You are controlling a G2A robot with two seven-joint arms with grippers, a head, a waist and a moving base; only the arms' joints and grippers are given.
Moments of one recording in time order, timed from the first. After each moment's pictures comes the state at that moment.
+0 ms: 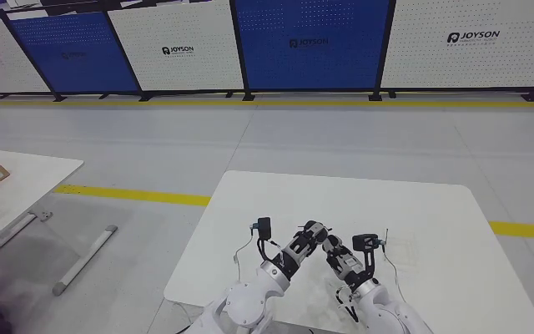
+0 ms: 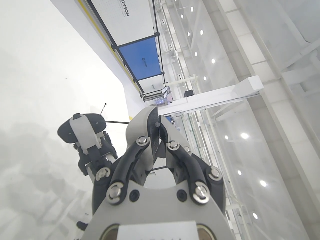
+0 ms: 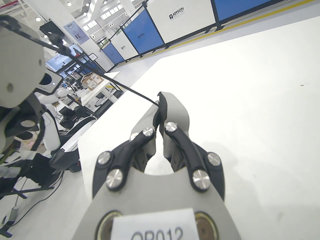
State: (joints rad) left arm 1.55 -1.30 -1.07 -1.87 -0.10 0.01 -0.01; right arm -1.42 -1.34 1.06 -1.47 -0.80 -0.24 0.06
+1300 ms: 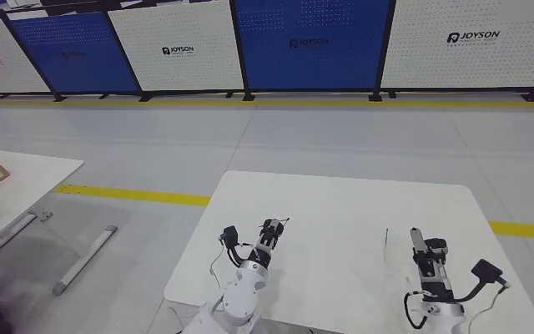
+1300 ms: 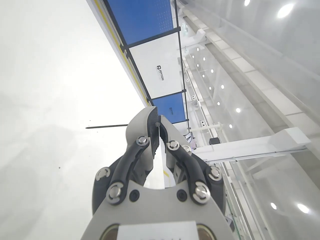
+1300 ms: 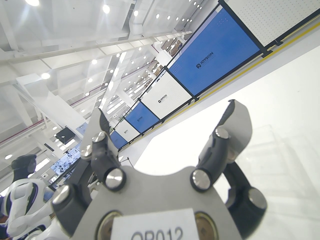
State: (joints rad) left arm 1.55 -1.31 -1.14 -1.66 -0.06 0.02 0.29; right arm -1.68 -1.31 1.42 -1.71 -0.54 -0.30 -0.26
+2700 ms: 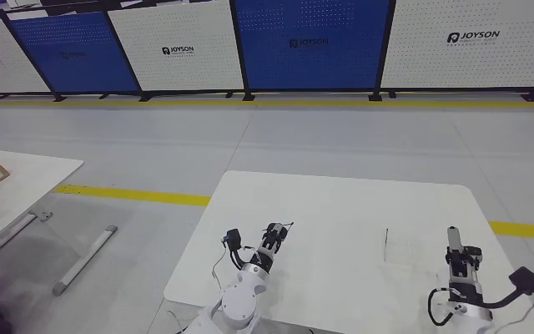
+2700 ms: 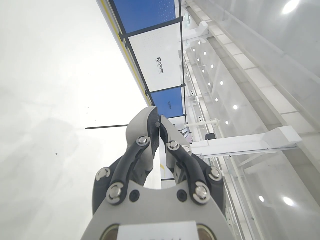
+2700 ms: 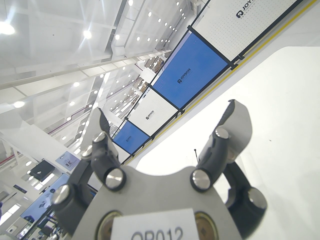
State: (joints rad) left arm 1.58 -1.31 -1.14 -1.67 -0.09 0.01 0.24; right arm -1.69 -1.31 1.52 -1.72 -0.45 -0.20 -0.30
